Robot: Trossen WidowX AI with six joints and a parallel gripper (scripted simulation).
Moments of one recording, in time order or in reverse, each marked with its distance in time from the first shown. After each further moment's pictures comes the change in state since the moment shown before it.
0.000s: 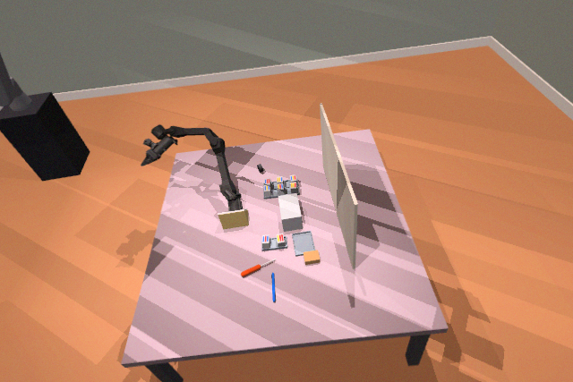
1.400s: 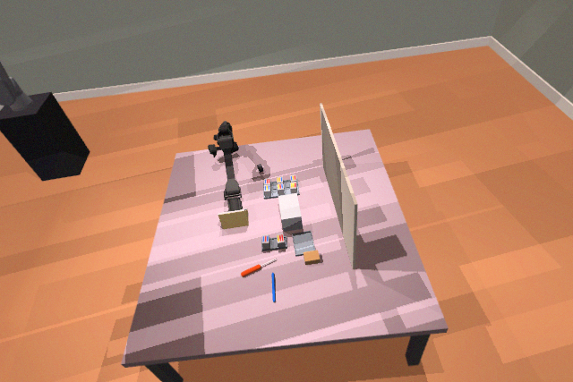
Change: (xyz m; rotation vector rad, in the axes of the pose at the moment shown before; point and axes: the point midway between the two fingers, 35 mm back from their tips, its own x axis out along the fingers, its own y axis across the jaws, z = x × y) arm -0.328 -0.246 -0.246 0.735 0.010 -1.032
